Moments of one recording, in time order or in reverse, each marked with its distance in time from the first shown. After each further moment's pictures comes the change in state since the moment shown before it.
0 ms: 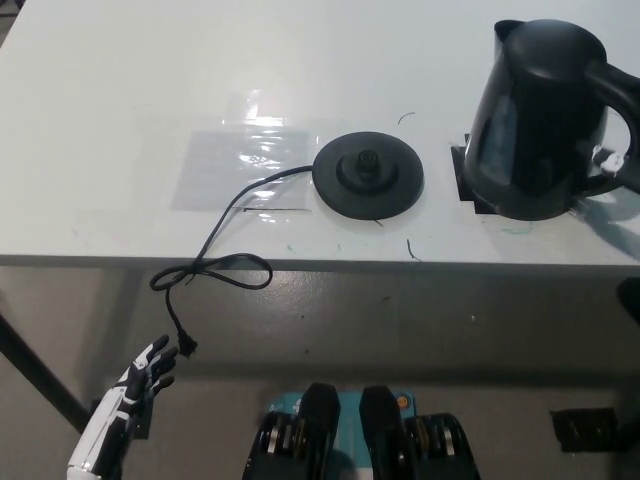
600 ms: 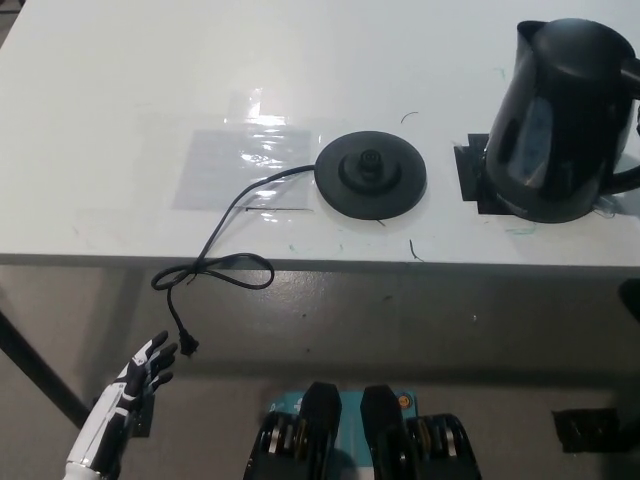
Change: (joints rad) left_arm -0.012 0.008 0.000 0.013 -0.001 -0.008 -0.002; right_arm -0.094 0.036 -0.119 0.131 0.045 0.060 -0.108
